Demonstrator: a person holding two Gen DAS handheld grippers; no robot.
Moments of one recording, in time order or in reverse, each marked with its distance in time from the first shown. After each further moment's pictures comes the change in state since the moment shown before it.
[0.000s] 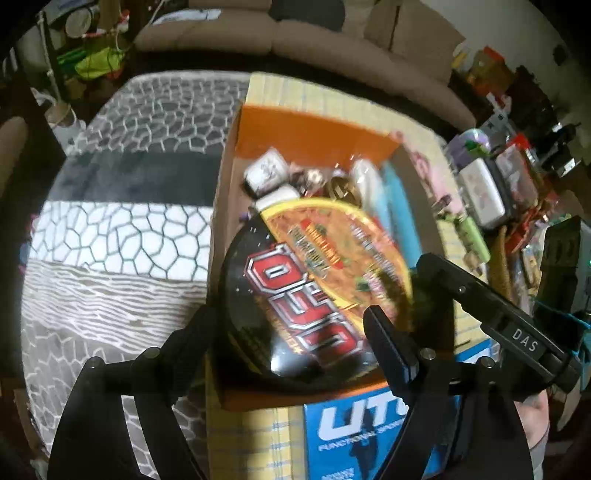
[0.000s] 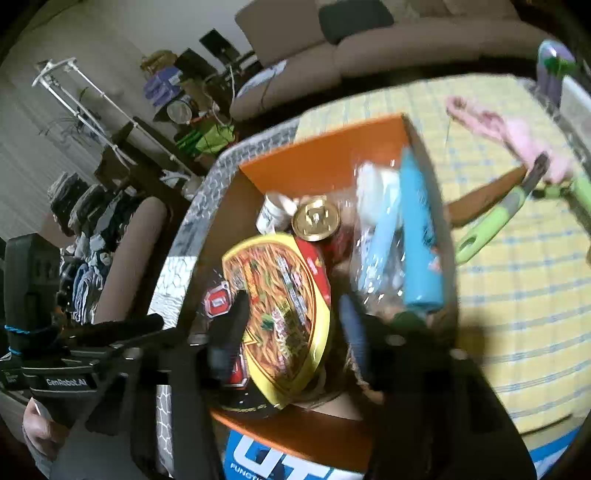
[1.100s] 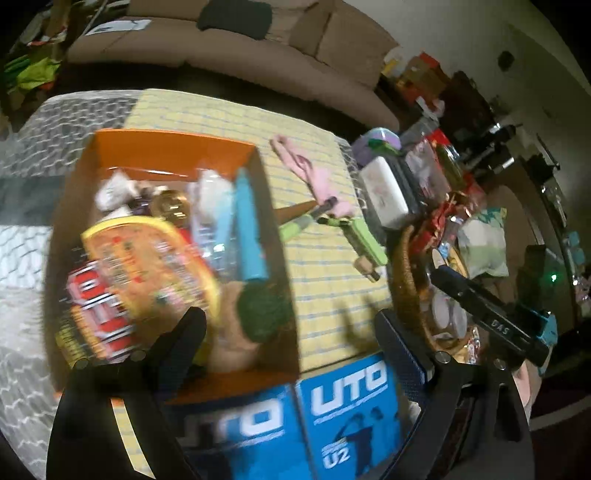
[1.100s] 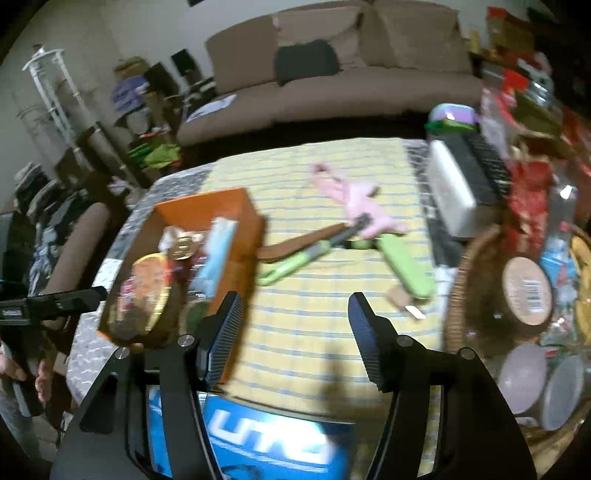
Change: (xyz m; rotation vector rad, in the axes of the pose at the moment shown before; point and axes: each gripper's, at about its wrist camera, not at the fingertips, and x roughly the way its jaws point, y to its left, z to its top) left arm 0.007 -0.132 0.009 0.057 -0.017 -0.275; right arm -0.167 -0.124 0.014 -0.073 -0.069 -0.280
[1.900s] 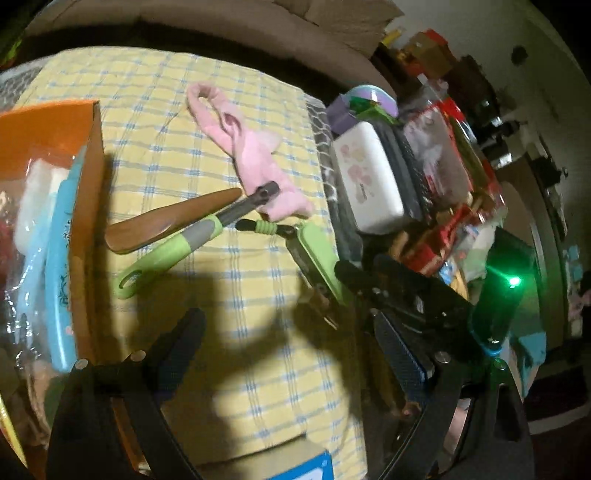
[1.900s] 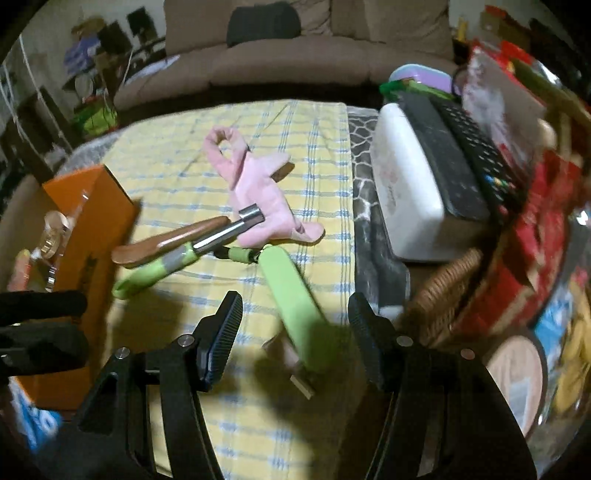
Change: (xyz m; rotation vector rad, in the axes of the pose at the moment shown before) left arm 0.175 -0.085 0.056 -0.078 0.112 -0.067; right arm 0.142 -0.088 0.041 -0.102 0.146 -0.214
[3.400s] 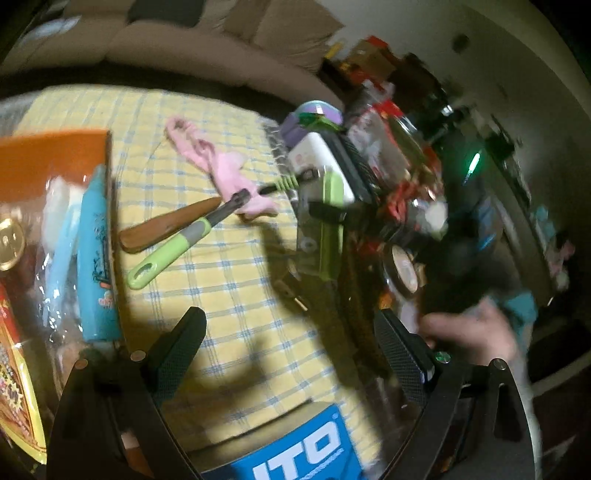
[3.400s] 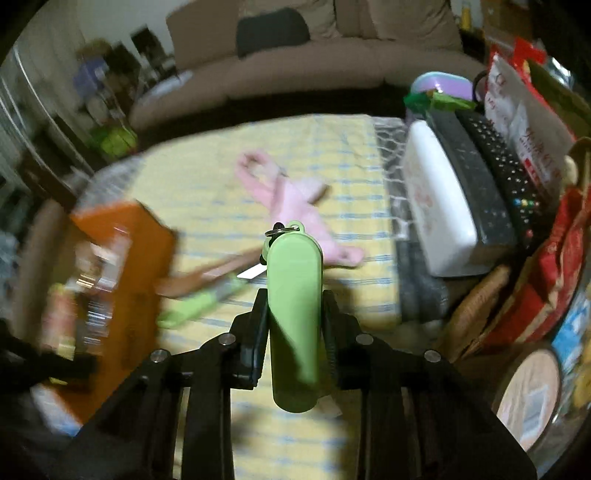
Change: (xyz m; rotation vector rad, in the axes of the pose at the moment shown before) left arm -0.062 -0.002 -0.052 0.227 -0.116 -0.087; right arm -0.060 0.008 0.022 0.140 -0.046 0.243
